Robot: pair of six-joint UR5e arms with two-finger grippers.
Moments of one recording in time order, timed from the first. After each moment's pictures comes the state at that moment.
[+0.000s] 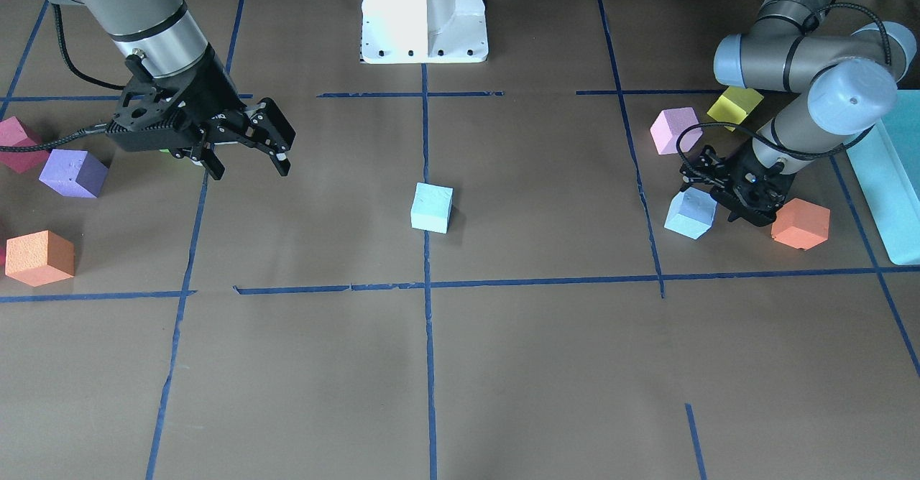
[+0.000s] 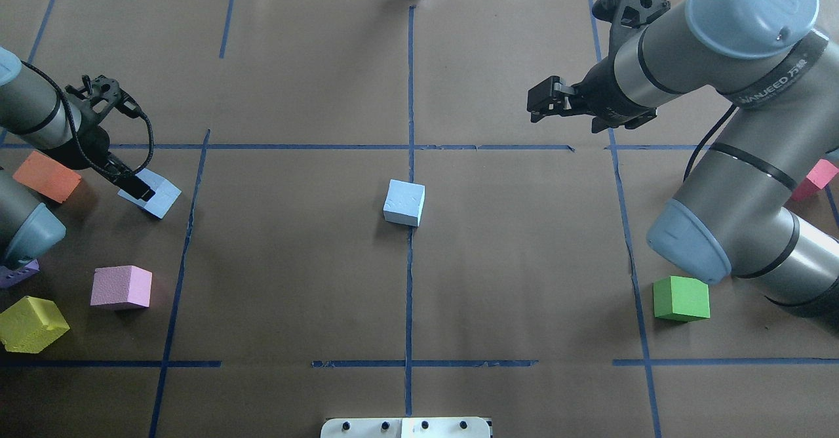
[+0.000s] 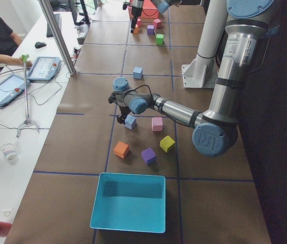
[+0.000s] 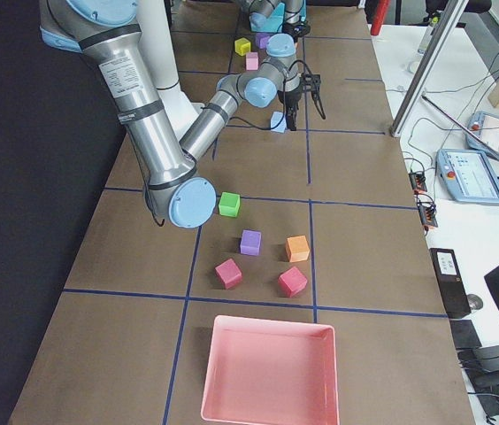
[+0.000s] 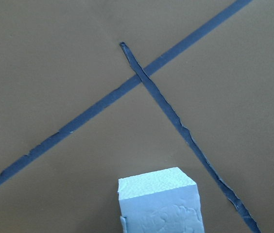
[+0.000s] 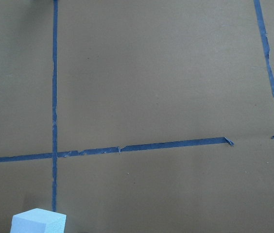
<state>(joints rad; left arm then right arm) -0.94 -1.76 -1.65 -1.87 -2.26 -0.19 0.82 -1.12 1.98 -1.53 1.99 1.17</state>
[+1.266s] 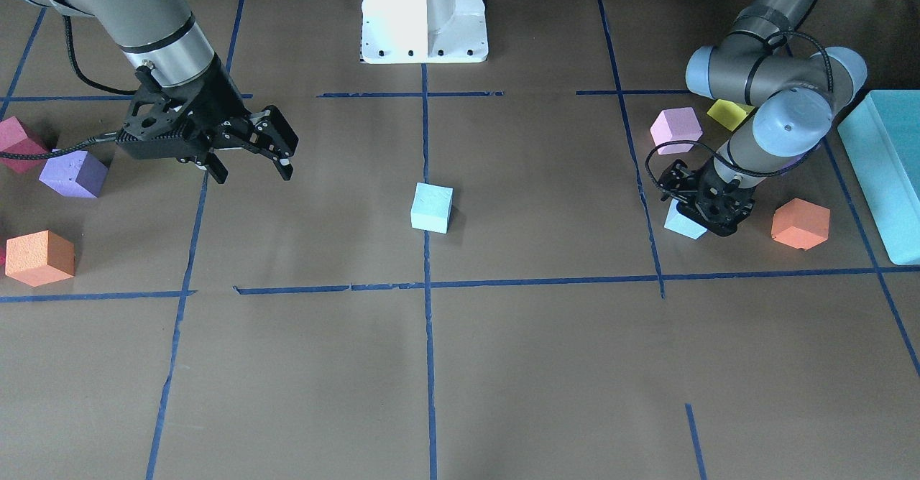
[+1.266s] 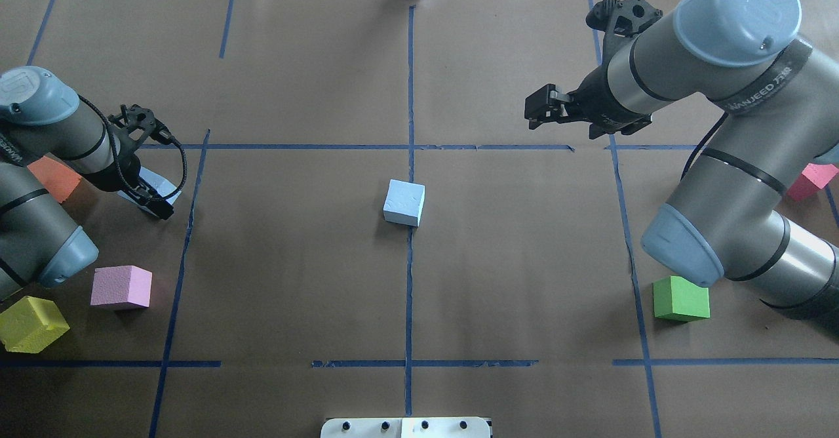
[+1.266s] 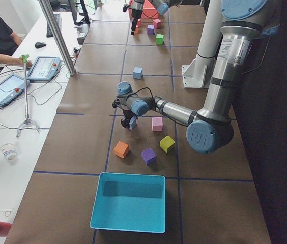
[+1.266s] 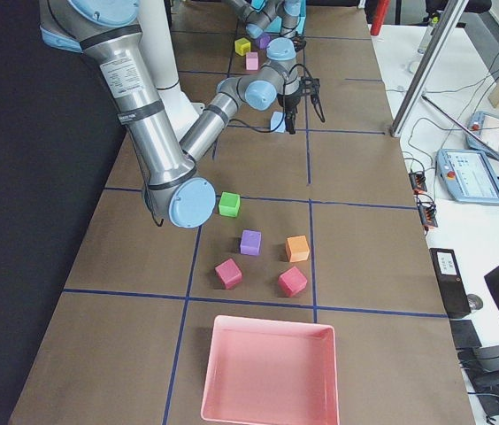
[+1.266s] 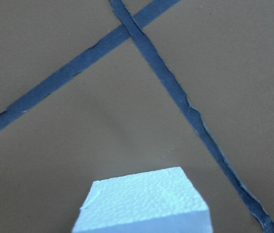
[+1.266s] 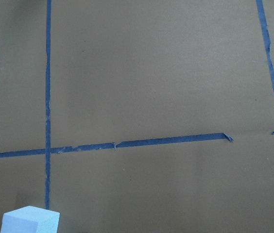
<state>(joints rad) -0.85 -1.79 -1.57 -1.88 -2.17 -0.24 0.80 -1.13 1.97 -1.53 1.99 1.16</state>
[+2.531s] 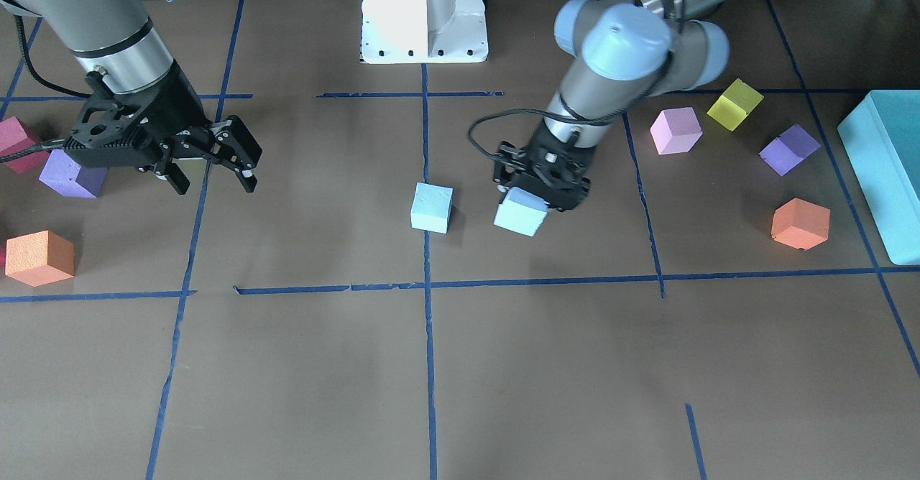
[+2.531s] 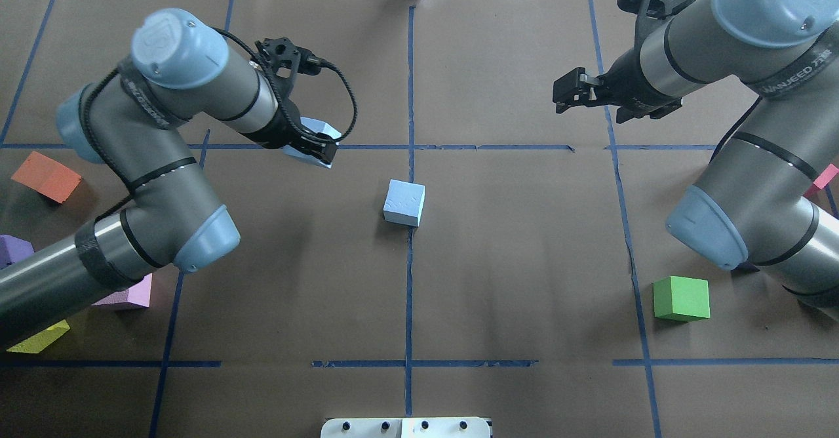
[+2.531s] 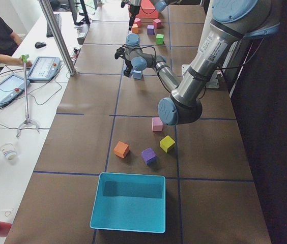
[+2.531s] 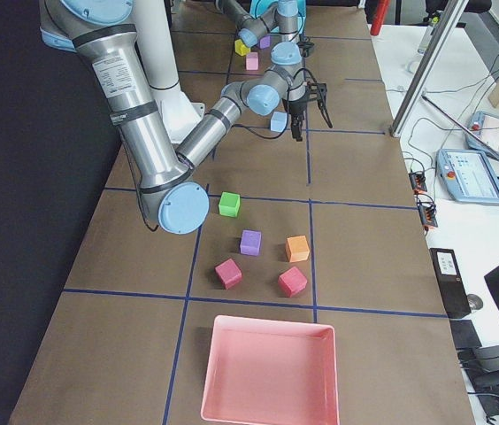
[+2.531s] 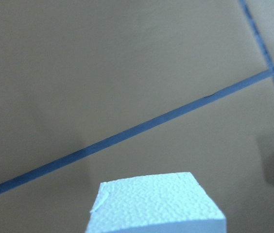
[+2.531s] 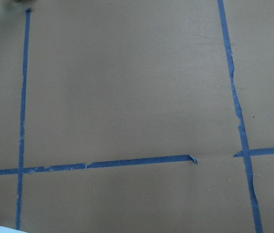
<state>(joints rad) -0.67 -2.21 -1.65 -1.87 -1.97 -0.81 0.88 -1.17 1.97 -1.53 1.99 1.10</state>
